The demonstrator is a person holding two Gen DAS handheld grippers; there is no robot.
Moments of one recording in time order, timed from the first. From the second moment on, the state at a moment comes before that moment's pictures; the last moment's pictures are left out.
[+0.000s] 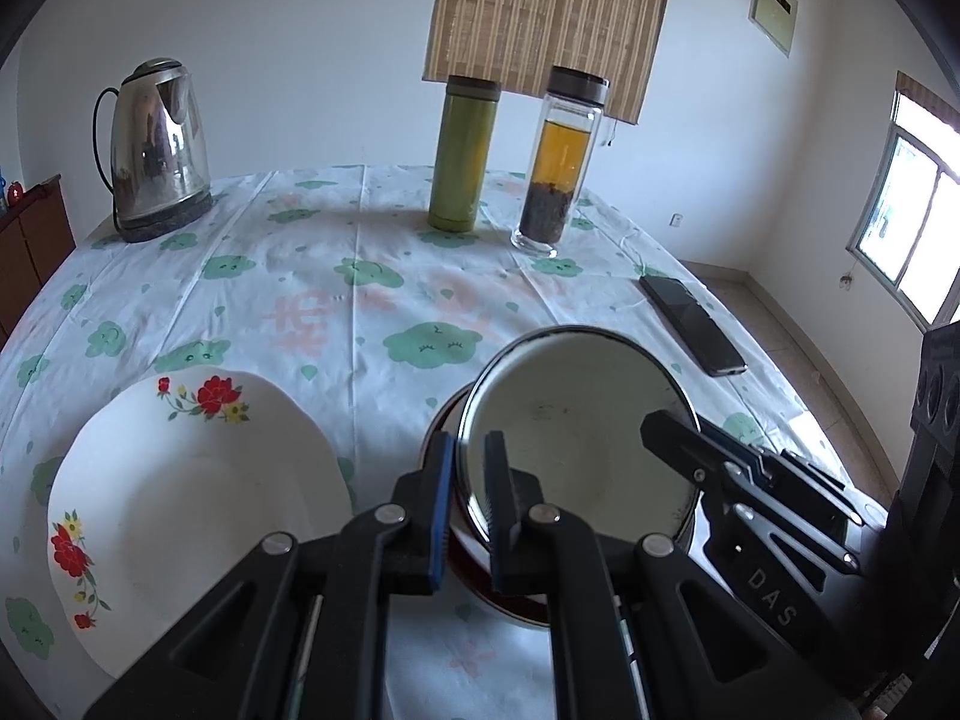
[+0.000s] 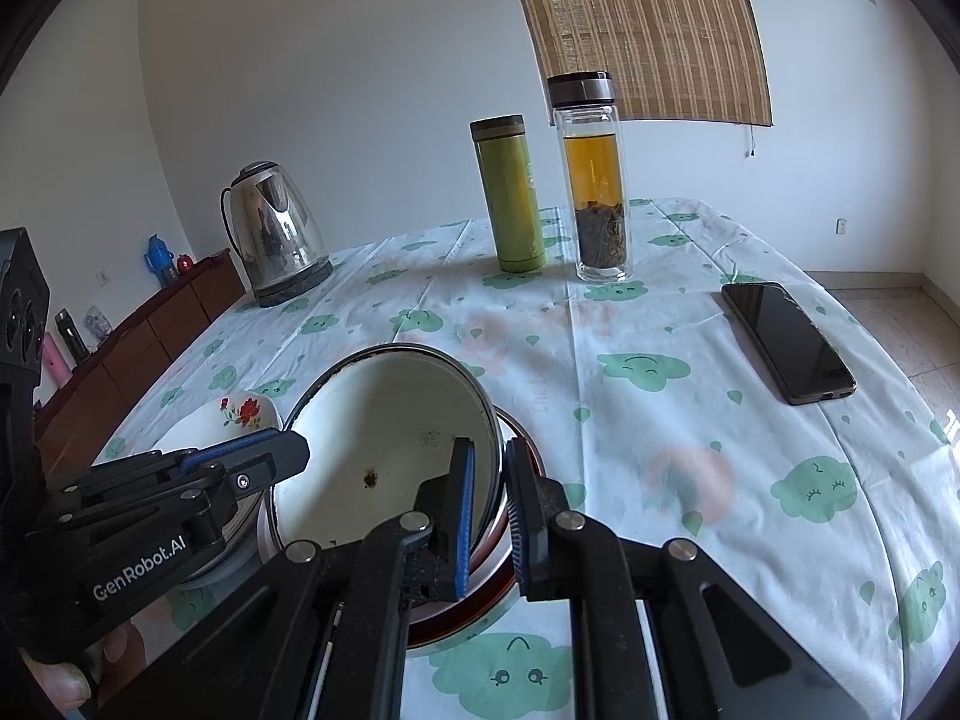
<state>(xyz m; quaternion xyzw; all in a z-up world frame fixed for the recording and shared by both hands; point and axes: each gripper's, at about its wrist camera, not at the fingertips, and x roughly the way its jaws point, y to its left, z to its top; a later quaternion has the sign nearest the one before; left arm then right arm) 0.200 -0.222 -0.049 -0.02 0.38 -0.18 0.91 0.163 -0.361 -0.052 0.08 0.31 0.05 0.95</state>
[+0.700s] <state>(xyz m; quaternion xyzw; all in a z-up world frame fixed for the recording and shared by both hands) 0.201 -0.221 -0.049 -0.04 0.38 -0.18 0.90 0.162 -0.362 -0.044 0.08 0.27 0.03 0.96</state>
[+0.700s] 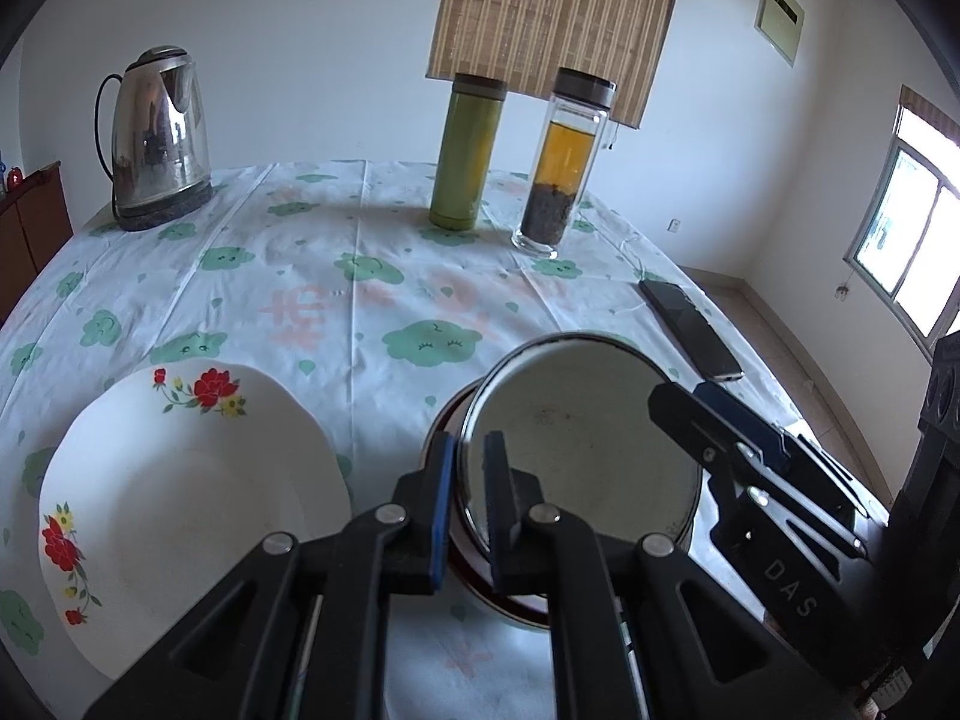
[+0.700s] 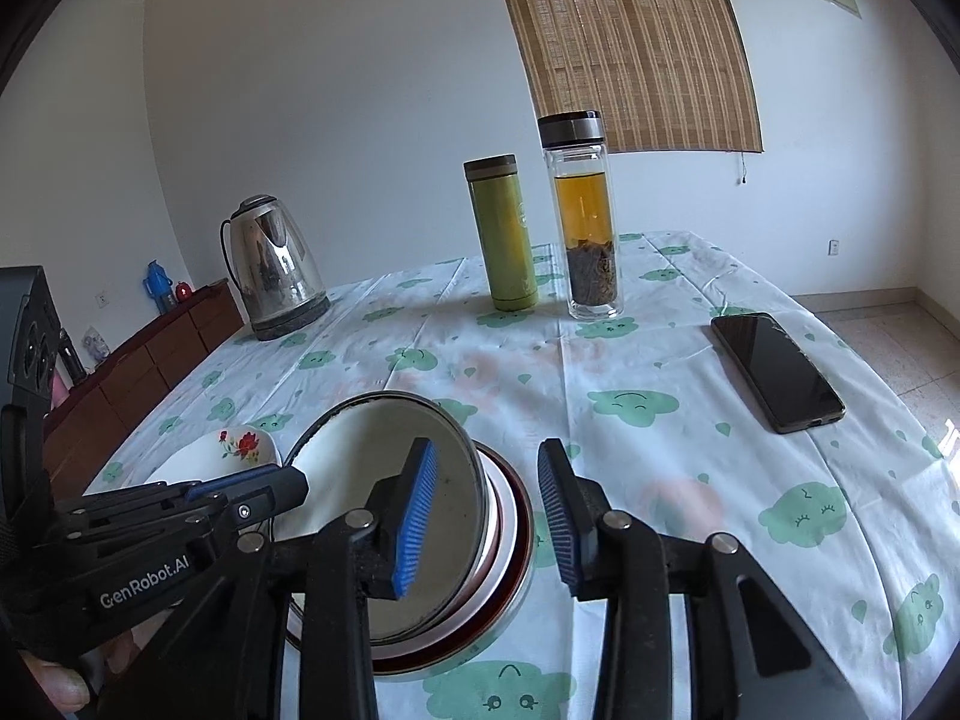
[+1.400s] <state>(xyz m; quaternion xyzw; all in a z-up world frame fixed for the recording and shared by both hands) 0.202 -0.221 -0.049 -0.04 0.39 -0.18 0.90 0.178 -0.368 -0.060 0.08 0.29 0.01 0.95</state>
